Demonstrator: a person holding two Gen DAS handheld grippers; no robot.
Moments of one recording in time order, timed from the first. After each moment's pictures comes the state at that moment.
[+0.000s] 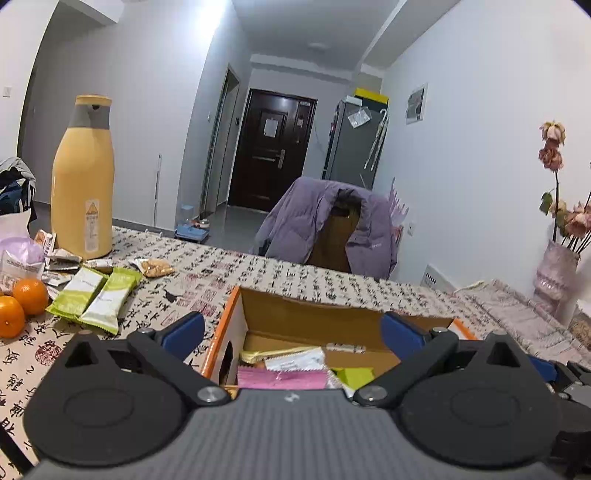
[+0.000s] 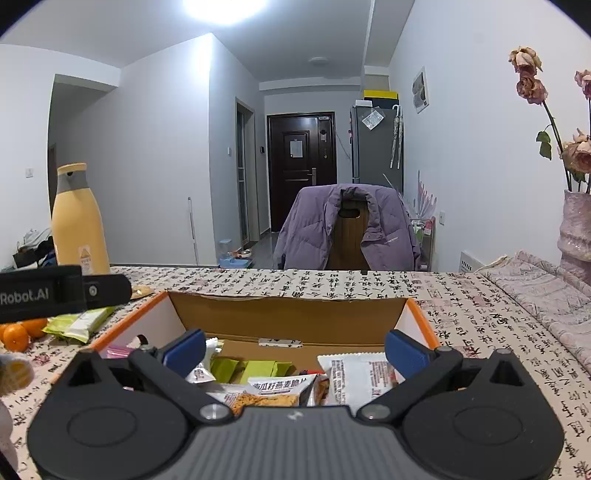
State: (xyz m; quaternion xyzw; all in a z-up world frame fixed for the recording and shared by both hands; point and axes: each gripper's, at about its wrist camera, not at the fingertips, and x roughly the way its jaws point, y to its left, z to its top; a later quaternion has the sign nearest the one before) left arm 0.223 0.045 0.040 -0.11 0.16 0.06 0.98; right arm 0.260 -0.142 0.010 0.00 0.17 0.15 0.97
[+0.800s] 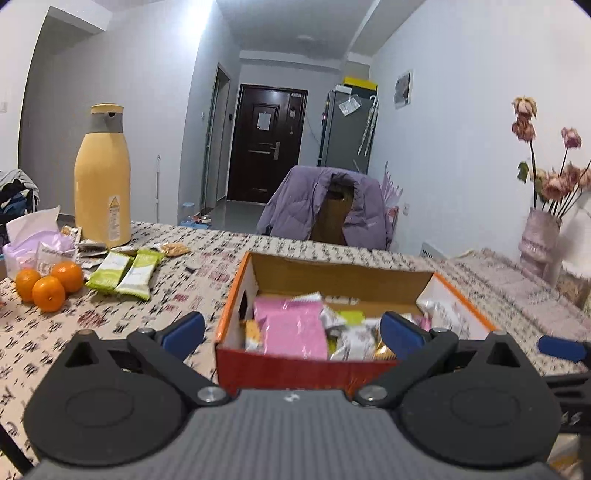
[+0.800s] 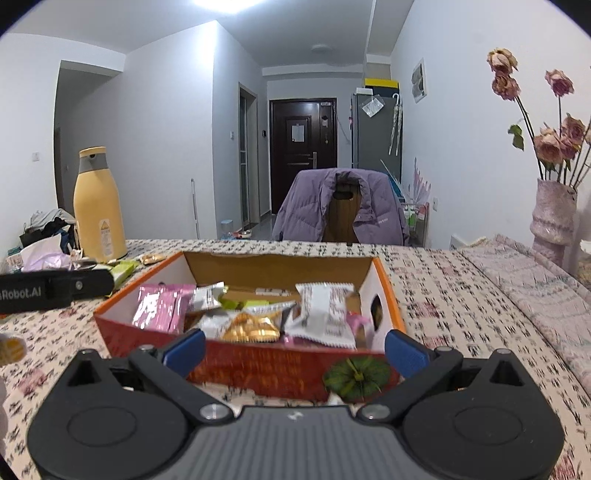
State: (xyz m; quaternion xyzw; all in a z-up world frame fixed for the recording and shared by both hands) left arm 0.135 0.028 0.028 -0.07 0.18 0.05 0.98; right arm 0.163 -0.187 0.009 -0.01 0.20 0.15 0.97
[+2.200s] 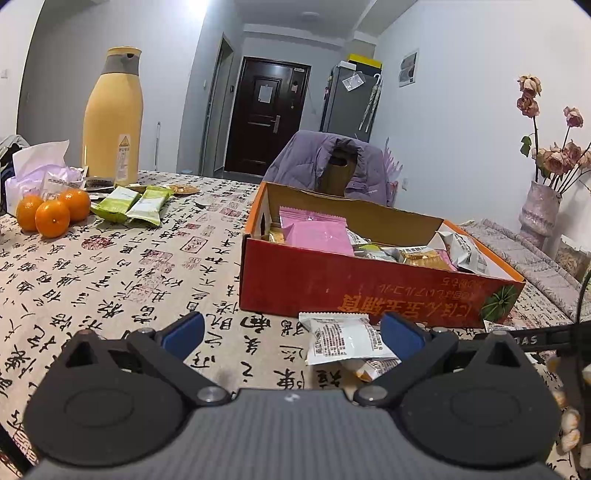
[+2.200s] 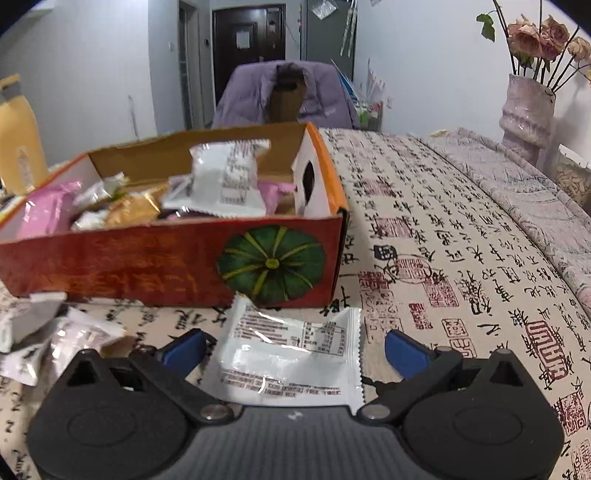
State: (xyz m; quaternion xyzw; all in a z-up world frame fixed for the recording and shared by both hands) left arm 0.113 0.051 -0.036 -0.10 0.22 0.04 0.97; right arm 0.229 -0.208 -0.064 -0.01 0.36 0.05 0.93
